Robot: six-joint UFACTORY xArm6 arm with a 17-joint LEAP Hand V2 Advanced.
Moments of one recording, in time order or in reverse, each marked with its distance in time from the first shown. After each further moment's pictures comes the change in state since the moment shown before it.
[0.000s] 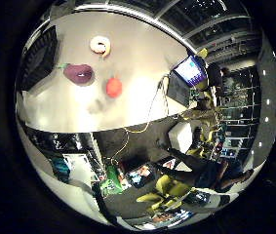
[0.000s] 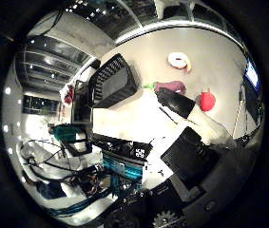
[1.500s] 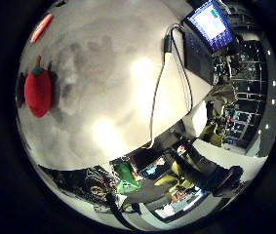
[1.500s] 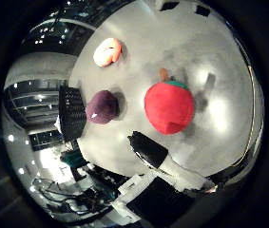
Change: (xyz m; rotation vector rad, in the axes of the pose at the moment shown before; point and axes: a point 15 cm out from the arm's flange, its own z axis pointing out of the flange) arm 0.197 -0.011 0.271 -0.214 -0.043 0.316
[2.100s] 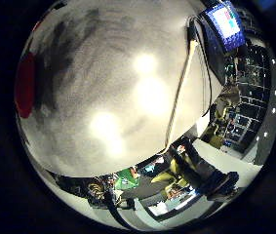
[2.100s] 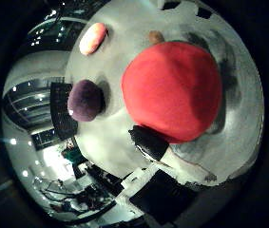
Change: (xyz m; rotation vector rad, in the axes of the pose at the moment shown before) arm -0.012 0.004 0.045 -0.093 -0.022 -0.037
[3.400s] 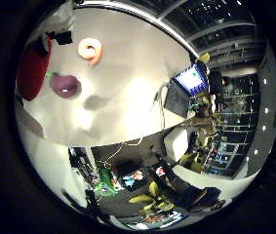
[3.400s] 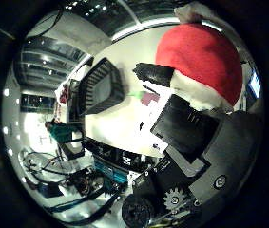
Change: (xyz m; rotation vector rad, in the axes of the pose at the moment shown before) arm -0.259 0.074 -0.275 0.282 0.082 -0.430
